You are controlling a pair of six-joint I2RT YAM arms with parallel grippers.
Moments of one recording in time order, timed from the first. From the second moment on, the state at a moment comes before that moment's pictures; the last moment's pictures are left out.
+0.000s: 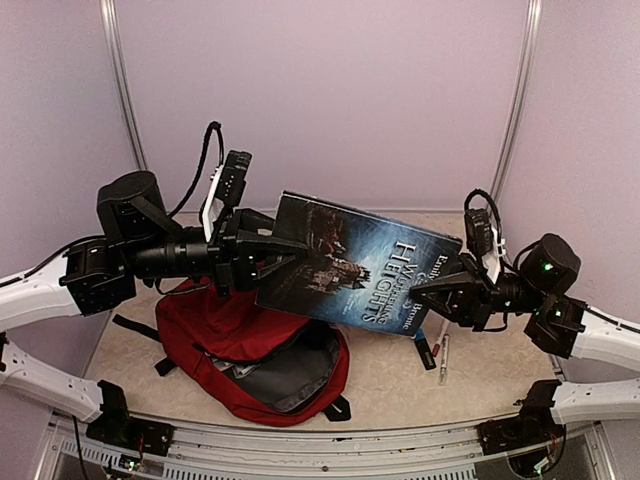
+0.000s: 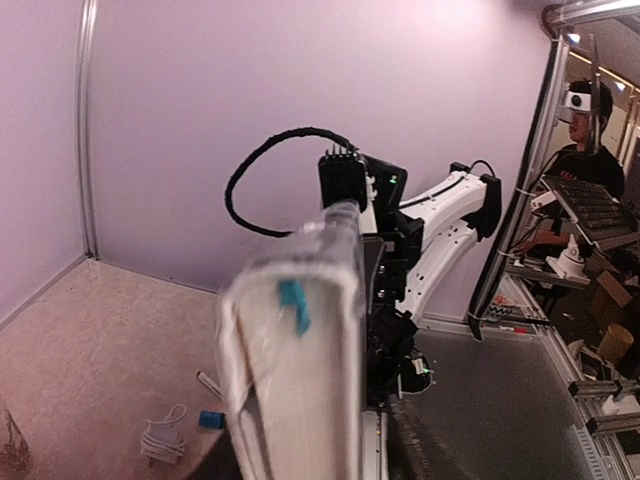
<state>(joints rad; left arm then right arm) -1.07 1.11 1.05 0.10 0.41 -0.18 0.81 0.84 0.54 0.56 -0.78 0.39</state>
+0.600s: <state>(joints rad) -1.37 1.50 1.33 -0.59 -0.28 0.03 0.68 0.60 0.75 -0.35 -0.08 0.41</state>
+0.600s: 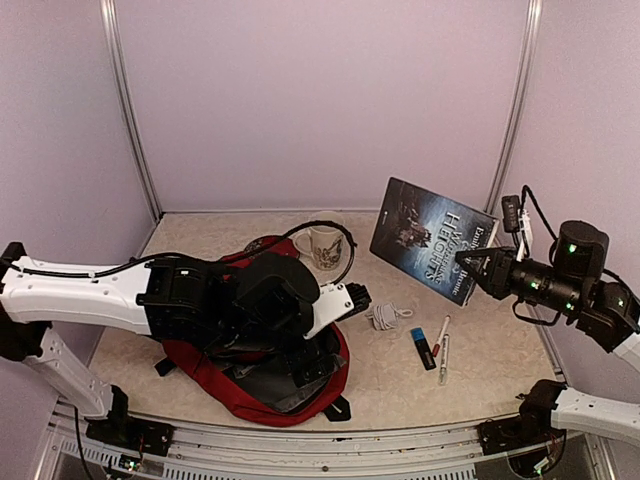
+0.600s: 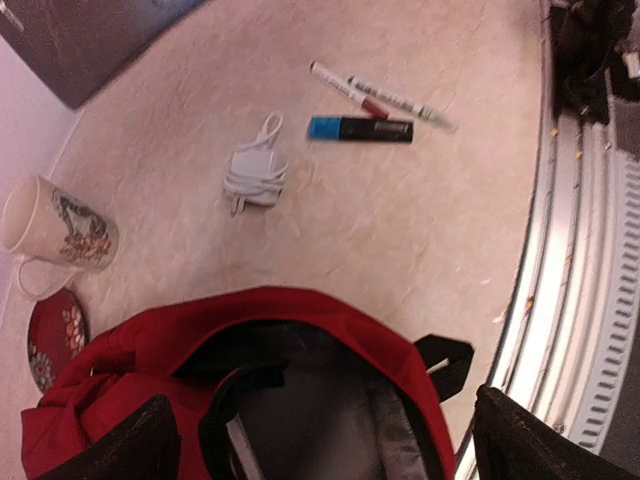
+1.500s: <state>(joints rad) -1.01 1.45 1.34 -0.69 -0.57 -0.09 0.68 0.87 0.88 -0.33 -0.67 0.53</state>
